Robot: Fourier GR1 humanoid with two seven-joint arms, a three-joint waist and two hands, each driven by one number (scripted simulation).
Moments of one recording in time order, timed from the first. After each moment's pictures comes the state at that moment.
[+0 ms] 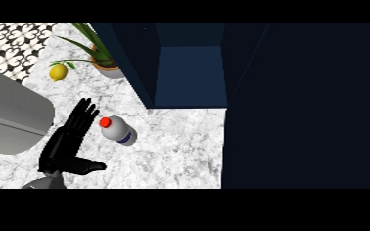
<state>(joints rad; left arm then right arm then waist) -0.06 0.17 0.21 -1.14 0.19 -0.42 -0.27 0.63 -0.04 0.21 -2.26 -0.24 0.26 -0.11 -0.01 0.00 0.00</state>
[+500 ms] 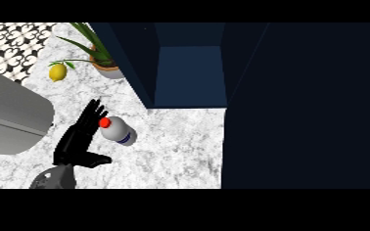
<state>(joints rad) -0.22 0.19 0.23 -0.76 0.16 -0.48 -0.43 0.65 -0.05 0.19 -2.25 -0.26 0.27 -0.13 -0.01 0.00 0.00</state>
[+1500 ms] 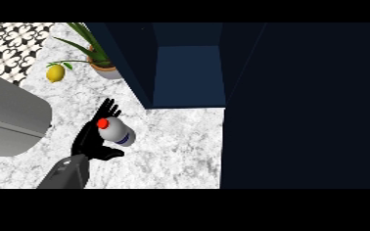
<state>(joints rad) -0.45 0.20 0.26 -0.27 0.10 -0.53 -0.64 0.63 -0.04 0.24 -2.19 -0.21 0.27 -0.18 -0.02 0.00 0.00</state>
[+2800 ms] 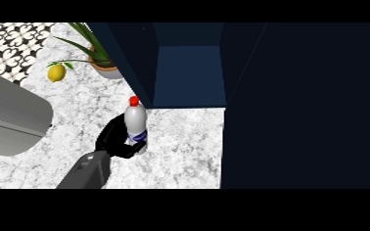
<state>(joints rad) -0.49 0.09 0.22 -0.27 0.11 -0.60 -0.61 0.65 -0.06 0.24 -2.19 -0.23 0.27 -0.18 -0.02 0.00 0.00</state>
